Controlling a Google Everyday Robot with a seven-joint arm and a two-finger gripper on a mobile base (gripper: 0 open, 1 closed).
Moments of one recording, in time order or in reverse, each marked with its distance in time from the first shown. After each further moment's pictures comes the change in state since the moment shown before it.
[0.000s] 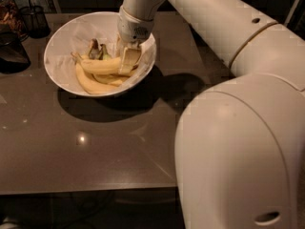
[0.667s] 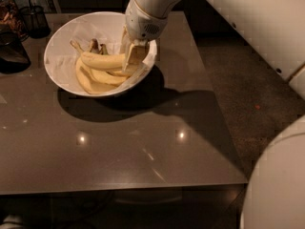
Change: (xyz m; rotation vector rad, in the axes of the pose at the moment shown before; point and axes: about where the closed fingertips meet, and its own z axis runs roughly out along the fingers) arm -0.013 0.035 -0.044 0.149 -0.048 0.025
